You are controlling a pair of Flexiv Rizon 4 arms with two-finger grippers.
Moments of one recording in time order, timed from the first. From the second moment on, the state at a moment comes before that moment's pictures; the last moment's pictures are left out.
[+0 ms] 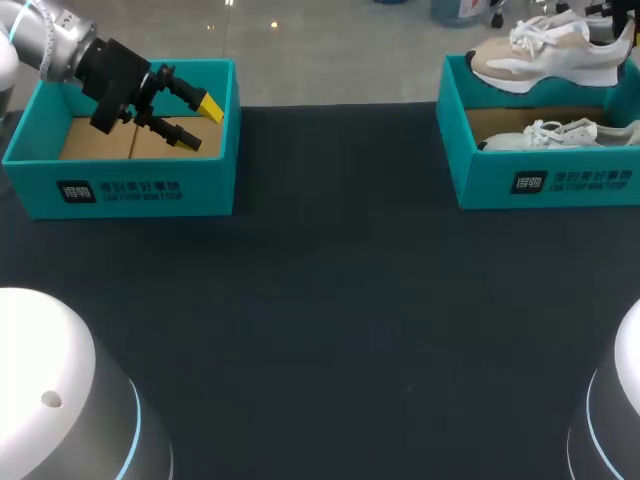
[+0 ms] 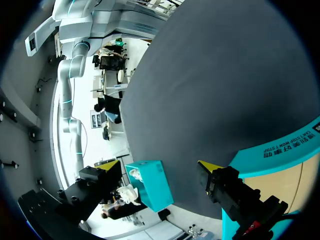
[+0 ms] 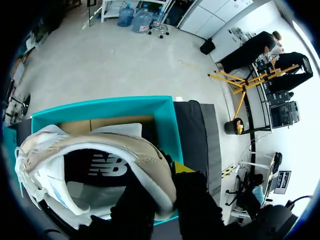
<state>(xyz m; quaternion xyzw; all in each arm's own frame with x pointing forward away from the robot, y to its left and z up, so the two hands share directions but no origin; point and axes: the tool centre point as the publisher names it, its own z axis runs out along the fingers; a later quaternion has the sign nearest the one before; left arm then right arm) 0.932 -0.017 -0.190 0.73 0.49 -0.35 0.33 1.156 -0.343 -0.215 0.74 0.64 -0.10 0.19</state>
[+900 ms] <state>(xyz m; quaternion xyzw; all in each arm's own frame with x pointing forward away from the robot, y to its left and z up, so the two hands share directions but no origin) 0.932 -0.017 -0.190 0.73 0.49 -0.35 0.33 1.168 -0.356 -0.281 0.76 0.59 -0.15 0.21</state>
